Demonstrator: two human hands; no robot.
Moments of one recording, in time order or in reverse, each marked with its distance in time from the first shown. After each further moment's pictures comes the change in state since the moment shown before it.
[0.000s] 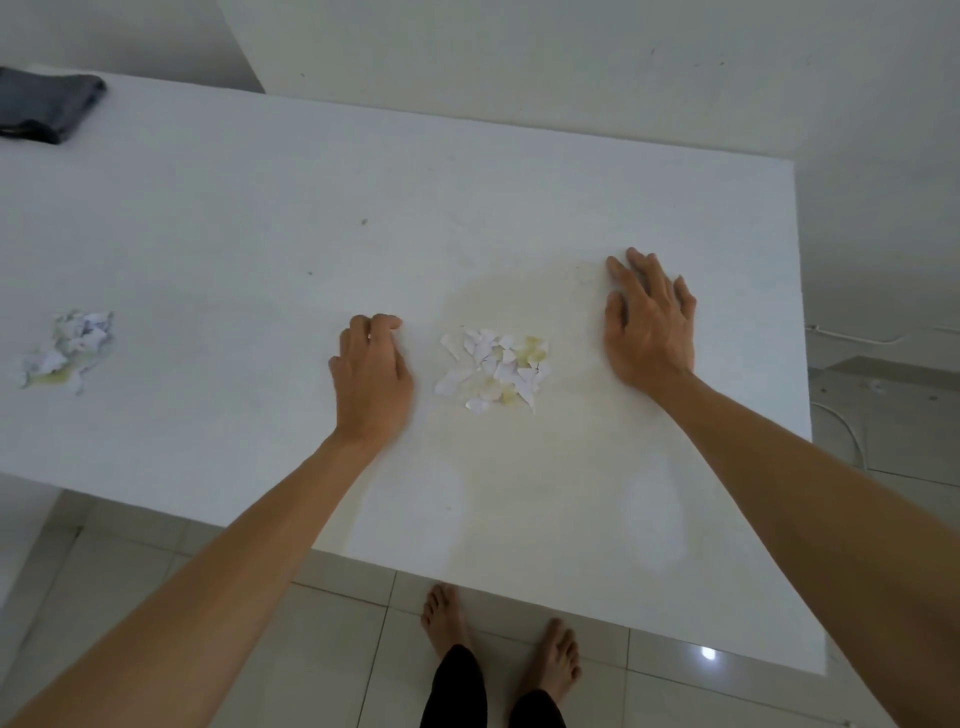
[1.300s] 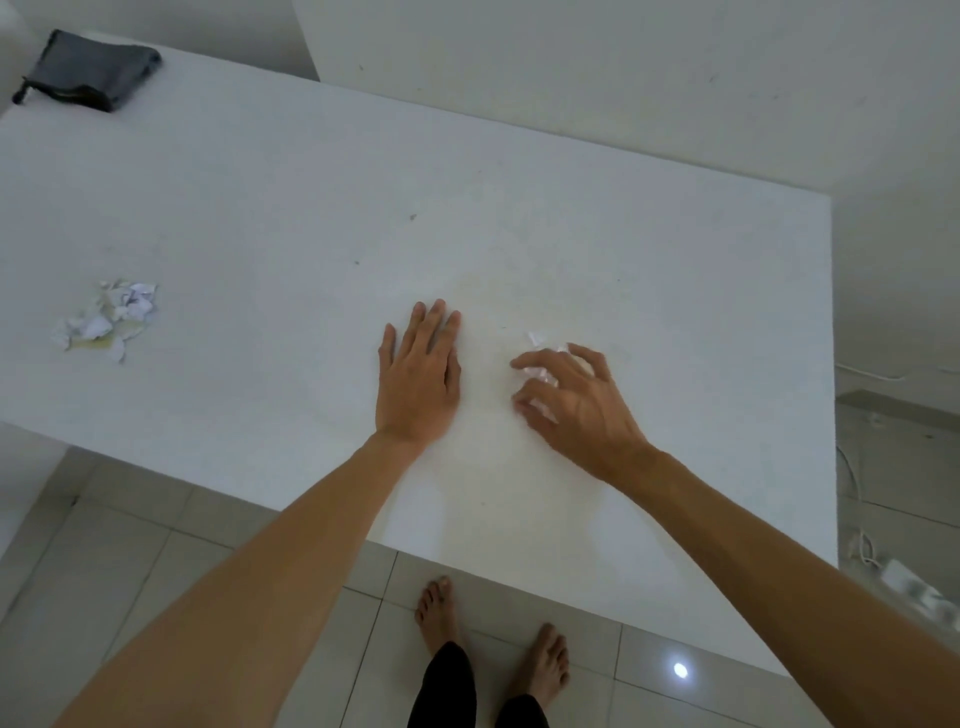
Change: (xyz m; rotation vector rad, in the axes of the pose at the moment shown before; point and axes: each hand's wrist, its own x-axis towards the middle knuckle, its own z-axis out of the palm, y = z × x) left_hand -0.007 -0.027 0.022 0.149 -0.055 0.191; right_hand -0.077 -0.096 0.009 0.072 -0.055 -0.713
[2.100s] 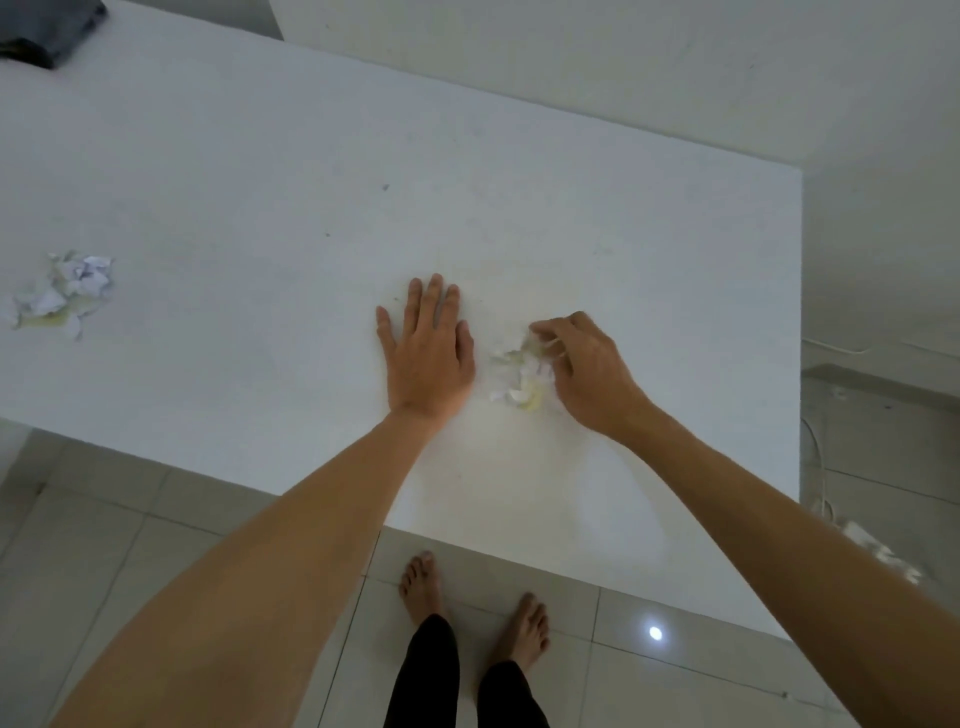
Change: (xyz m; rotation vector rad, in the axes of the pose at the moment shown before) left_hand 0.001 0.042 0.010 0.008 -0.044 -0.106; right_hand -0.002 0.008 -0.028 0.287 -0.147 0.512
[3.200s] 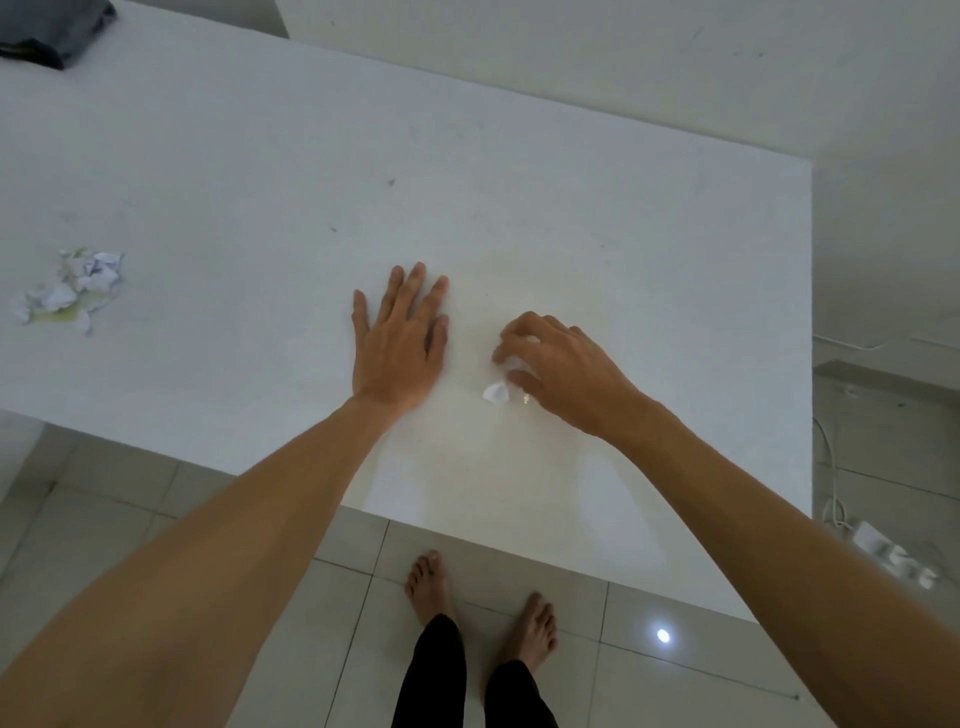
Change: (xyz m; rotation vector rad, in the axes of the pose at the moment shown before) left_hand 0.007 -0.046 -0.014 0.025 -0.025 0.096; right_hand 0.008 -0.015 0.014 -0.309 -0.129 -0.339
